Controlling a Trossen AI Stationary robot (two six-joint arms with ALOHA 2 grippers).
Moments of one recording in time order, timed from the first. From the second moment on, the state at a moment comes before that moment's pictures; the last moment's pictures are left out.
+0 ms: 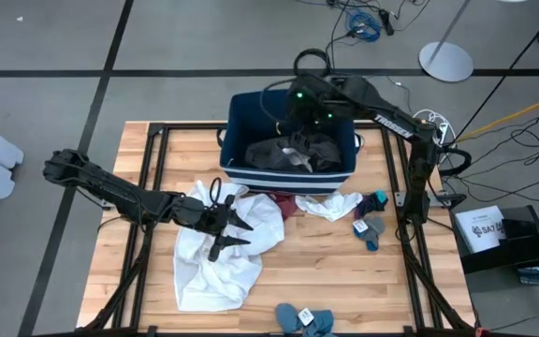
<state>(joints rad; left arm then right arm) -0.29 1.20 0.59 0.36 -0.02 -0.13 -0.37 1.89 2.29 -1.39 0.10 -0.04</state>
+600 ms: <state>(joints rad) -0.29 1.14 0.60 0.30 -0.02 -0.13 -0.16 1.88 2.35 -1.30 0.02 0.13</state>
